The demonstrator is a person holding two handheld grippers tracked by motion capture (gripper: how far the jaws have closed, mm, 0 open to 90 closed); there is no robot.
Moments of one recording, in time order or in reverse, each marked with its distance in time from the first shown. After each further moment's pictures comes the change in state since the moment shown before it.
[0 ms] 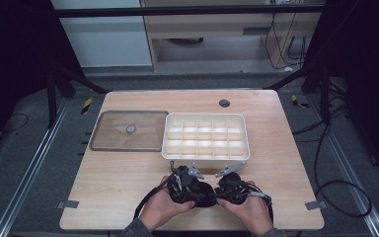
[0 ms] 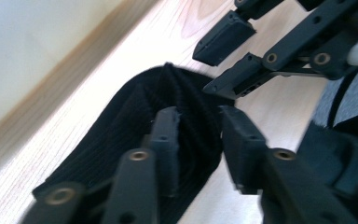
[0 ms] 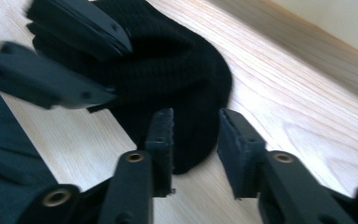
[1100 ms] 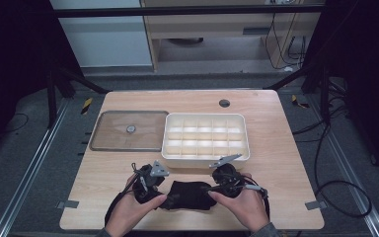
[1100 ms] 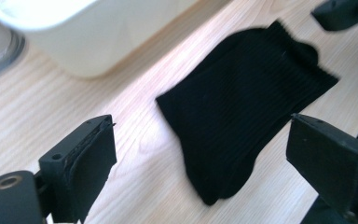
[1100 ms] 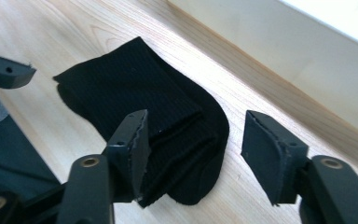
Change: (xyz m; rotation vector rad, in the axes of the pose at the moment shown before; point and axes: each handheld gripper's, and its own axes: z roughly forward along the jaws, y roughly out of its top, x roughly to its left) left arm 0.042 -0.064 -0.043 -0.059 0.174 -0.094; right arm 0.019 0.034 -0.014 -0.030 -0.058 -0.009
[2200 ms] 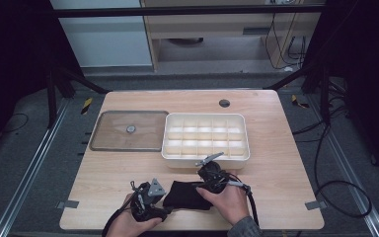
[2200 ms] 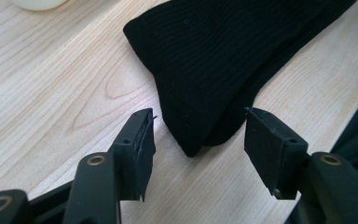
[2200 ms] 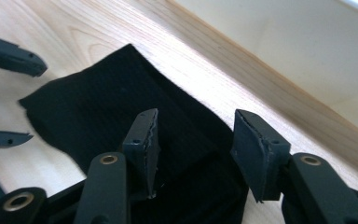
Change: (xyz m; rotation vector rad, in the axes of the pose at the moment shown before) left arm -0.013 -0.042 0.020 0.021 -0.022 0.019; right arm 0.009 0.016 0.043 0.051 -0.034 0.019
